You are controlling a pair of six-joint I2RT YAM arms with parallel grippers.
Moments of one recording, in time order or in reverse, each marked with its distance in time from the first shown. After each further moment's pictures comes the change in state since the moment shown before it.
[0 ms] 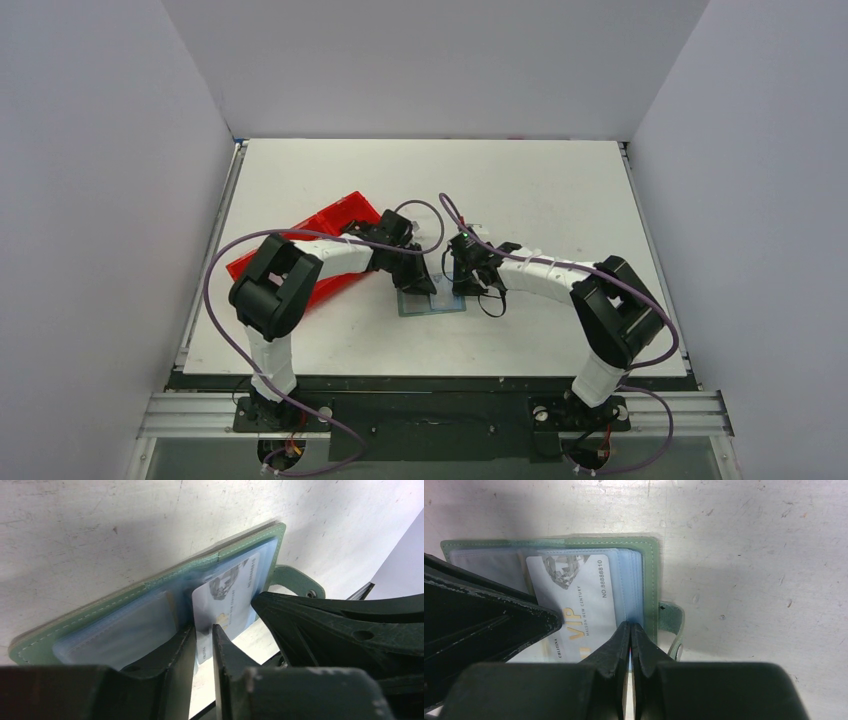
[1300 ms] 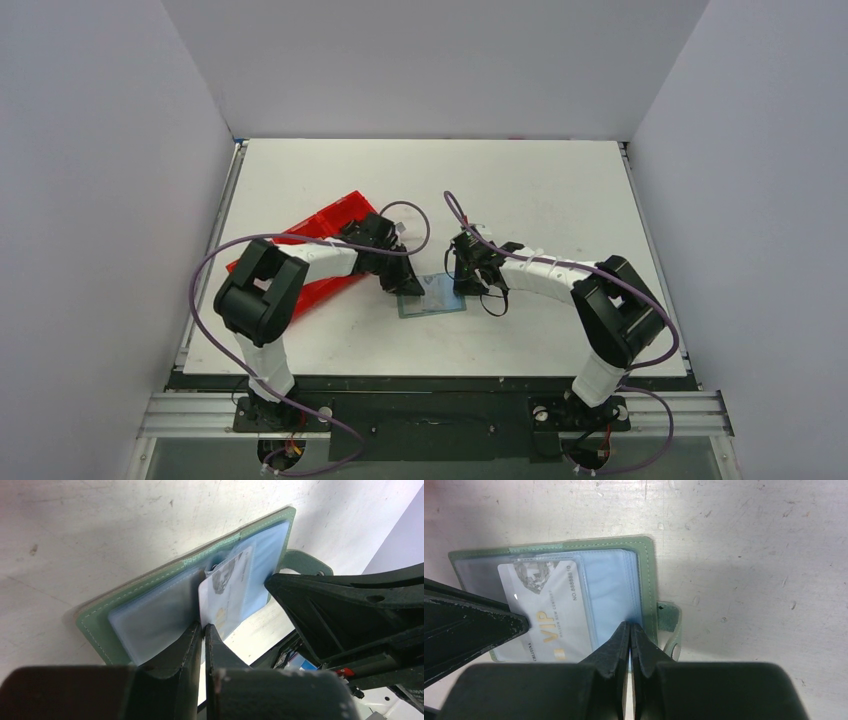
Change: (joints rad) left arm 0.074 -0.066 -0.101 0.037 0.048 0.019; right arm -0.020 -0.001 -0.015 0.020 -0.028 0.023
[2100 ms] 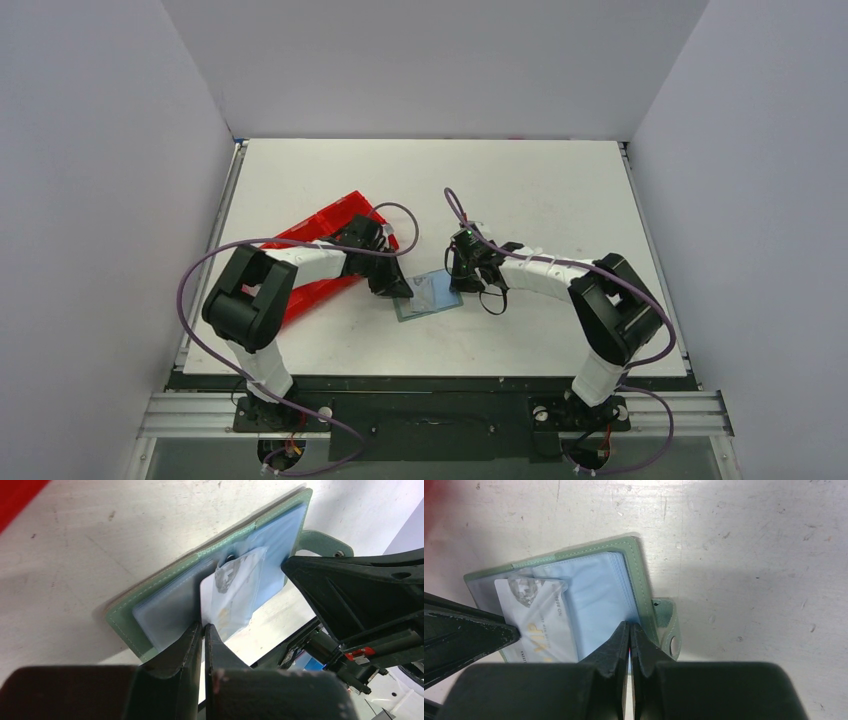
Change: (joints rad) left arm 0.054 -0.065 -0.064 -0.035 0.001 0.049; right arm -0.011 0.015 -0.002 0.065 -0.027 0.003
